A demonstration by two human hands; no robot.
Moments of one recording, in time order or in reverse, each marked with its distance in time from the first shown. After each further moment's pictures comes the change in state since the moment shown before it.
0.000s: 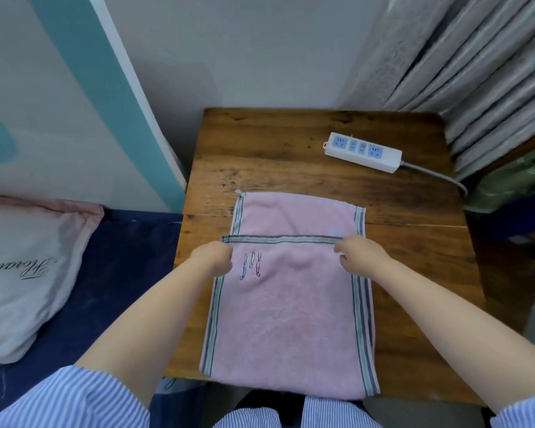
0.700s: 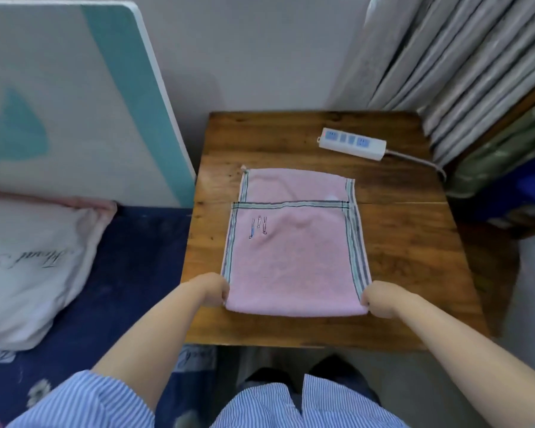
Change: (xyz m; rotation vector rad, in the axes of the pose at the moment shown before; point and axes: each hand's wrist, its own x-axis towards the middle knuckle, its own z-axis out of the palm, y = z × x) left_hand -0.062 -0.024 0.087 0.197 -0.224 0.194; right_hand -0.103 -0.011 0.084 -0.245 -0.391 0.033
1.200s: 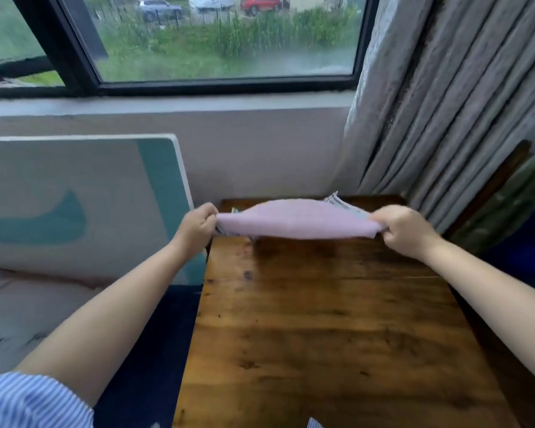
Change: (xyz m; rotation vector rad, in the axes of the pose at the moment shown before) left_hand -0.112 -0.033 -0.184 -0.792 1.248 0.176; right_hand -0.090 0.082 -0.169 0.152 1.490 -0.228
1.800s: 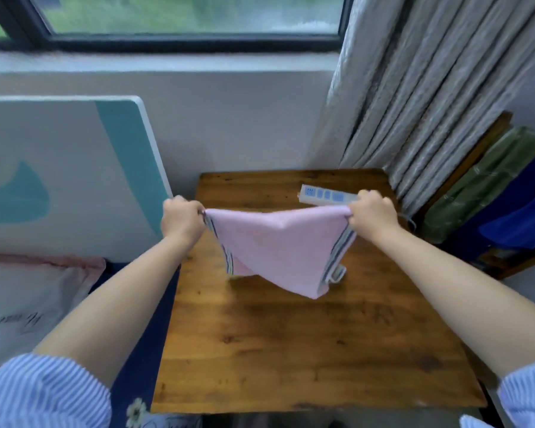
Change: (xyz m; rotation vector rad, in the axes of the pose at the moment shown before) left_hand -0.006 -0.018 0.049 0.525 0.077 -0.139; right_hand -0.003 -0.012 0.030 -0.308 -0.409 0.426
